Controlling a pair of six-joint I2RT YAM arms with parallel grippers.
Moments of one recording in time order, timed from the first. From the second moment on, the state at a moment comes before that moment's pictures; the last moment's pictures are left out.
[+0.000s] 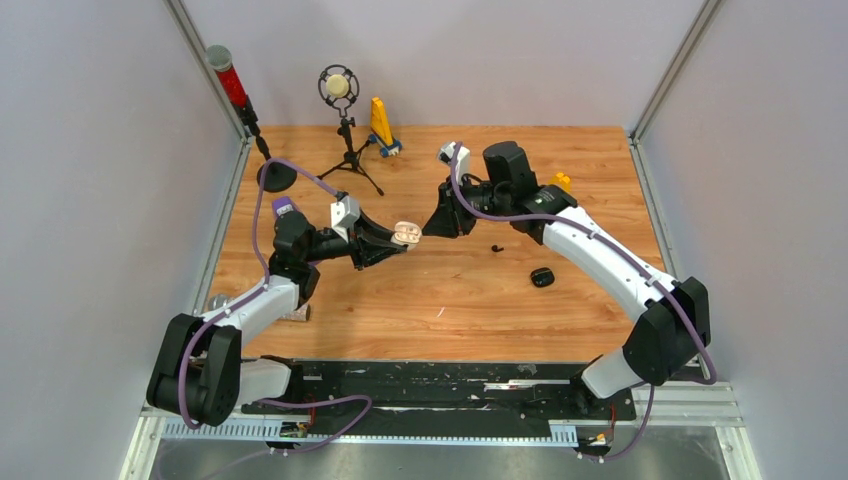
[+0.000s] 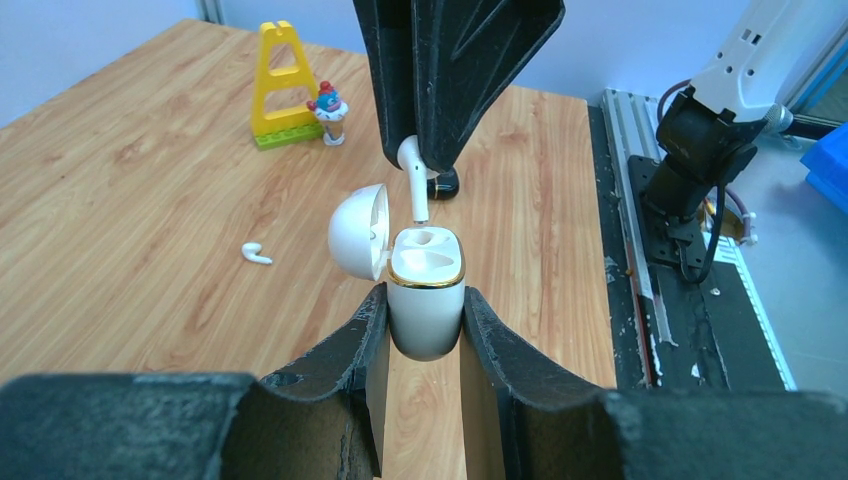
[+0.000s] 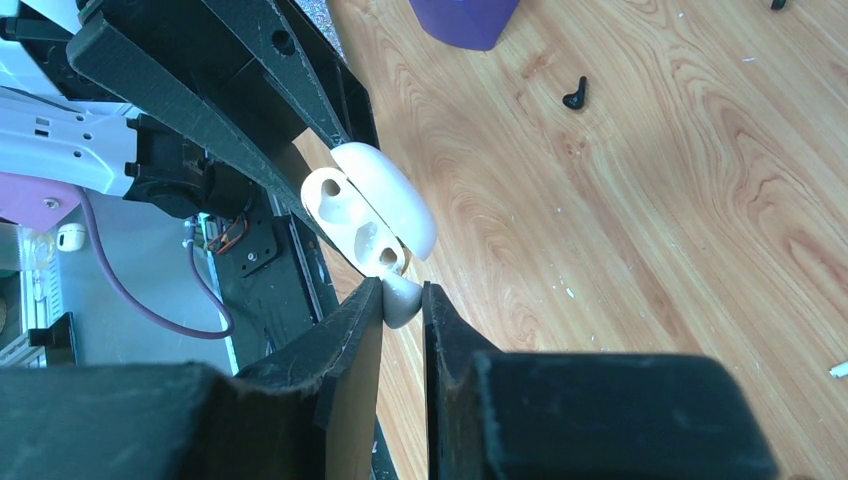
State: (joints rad) left arm -0.27 1.24 0.51 0.85 1.11 -0.21; right arm 0.60 1.50 1.35 -0.40 -0.68 0.12
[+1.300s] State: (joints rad) left arm -0.27 1.24 0.51 0.86 1.12 -0.21; right arm 0.61 1.54 1.40 -0.43 -0.71 0.17
